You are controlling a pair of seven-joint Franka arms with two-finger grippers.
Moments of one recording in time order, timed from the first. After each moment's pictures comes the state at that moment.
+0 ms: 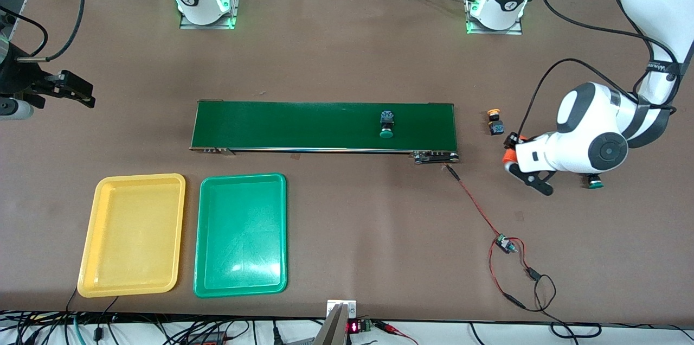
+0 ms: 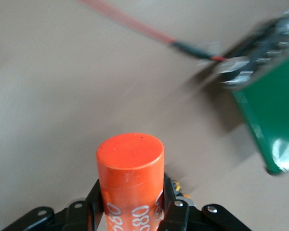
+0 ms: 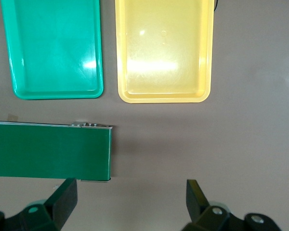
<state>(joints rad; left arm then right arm) 0.54 0.56 -0.74 -1.77 0.30 1.89 0.36 0.06 0.09 -0.05 -1.53 -0.05 1.61 -0.03</state>
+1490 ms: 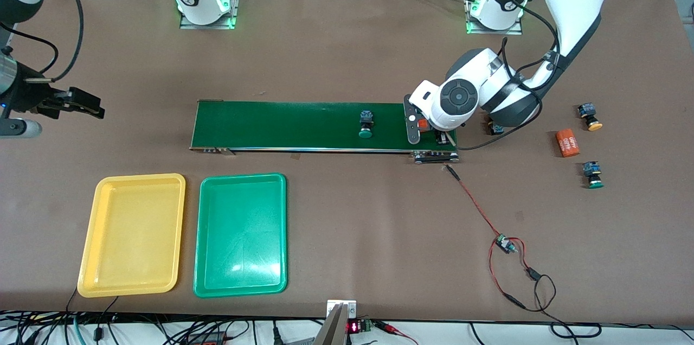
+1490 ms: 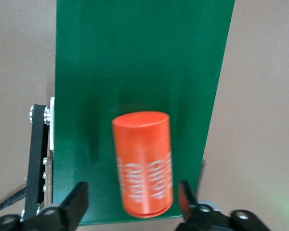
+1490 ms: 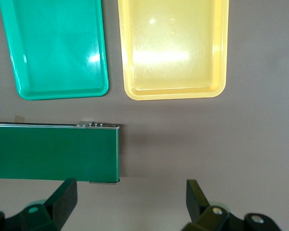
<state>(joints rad) 0.29 0.58 -0.87 -1.90 0.42 1.98 0.66 0.03 0.16 -0.05 -1.53 0.01 1.62 -0.03</state>
